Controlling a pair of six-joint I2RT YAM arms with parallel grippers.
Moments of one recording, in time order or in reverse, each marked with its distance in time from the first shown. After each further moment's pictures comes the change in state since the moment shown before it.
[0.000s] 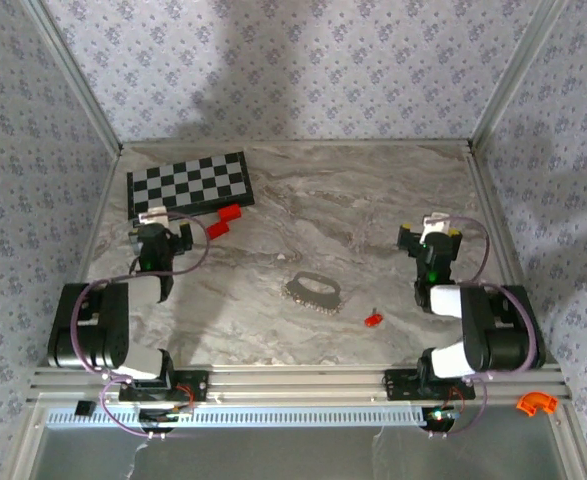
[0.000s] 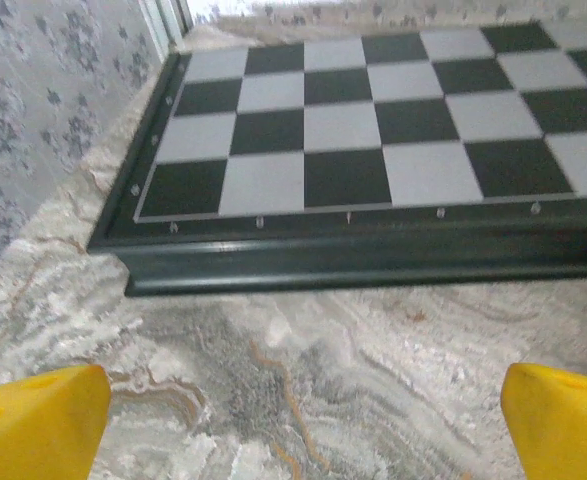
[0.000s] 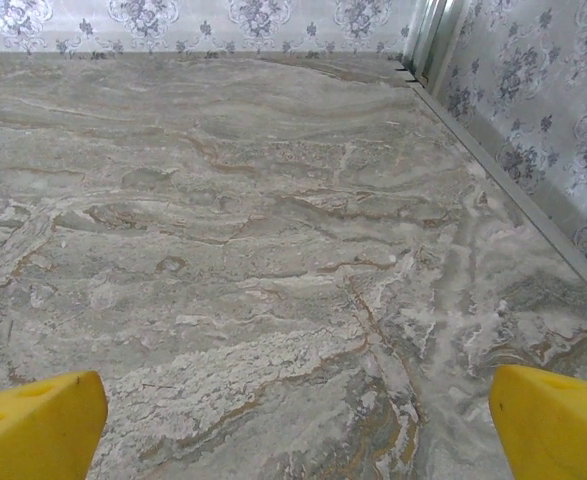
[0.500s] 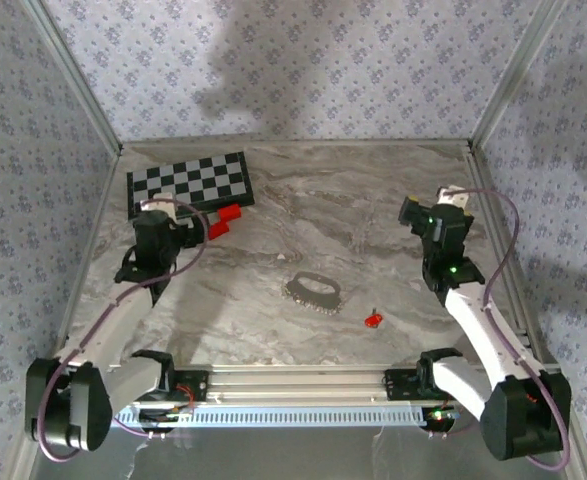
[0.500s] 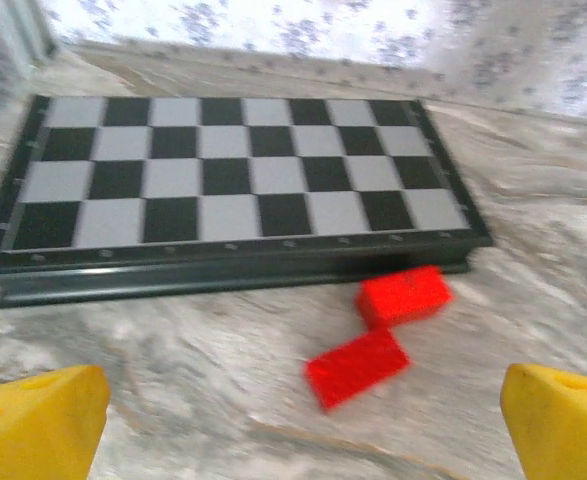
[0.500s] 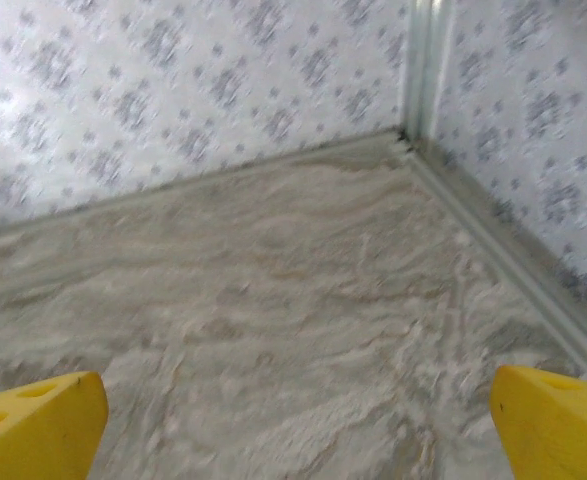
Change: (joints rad) left arm -0.176 -0.383 0.200 -0.618 0.119 -0.209; right arm 0.129 -0.409 0.354 -0.822 0.087 0.252
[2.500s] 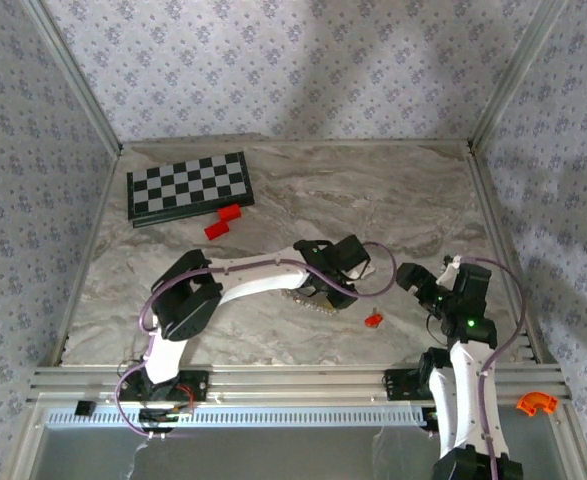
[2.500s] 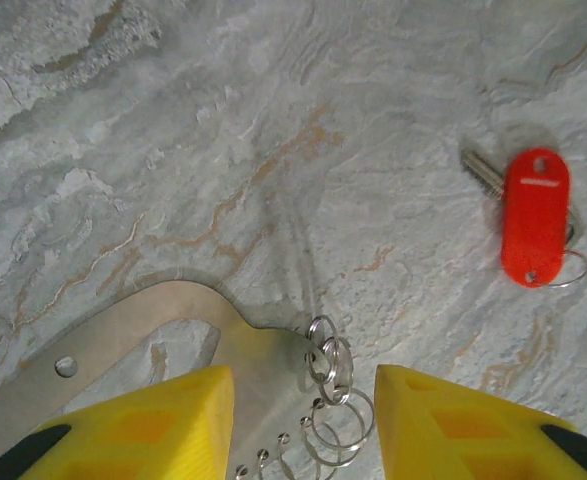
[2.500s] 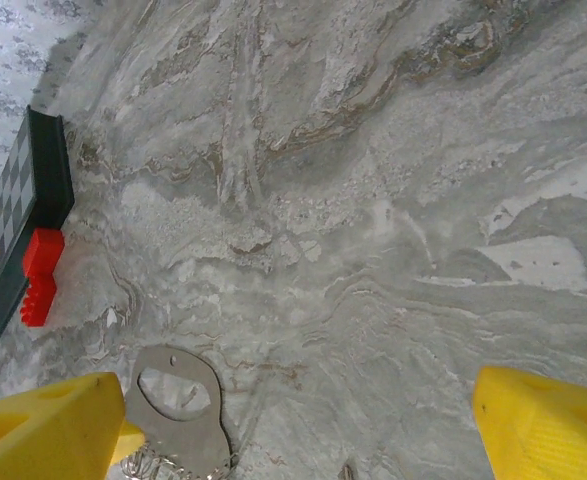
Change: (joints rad) left arm -0.946 0.993 0.955 -0.690 0.124 0.169; right arm -0.394 -0.428 -0.326 -0.486 -0.877 0.295
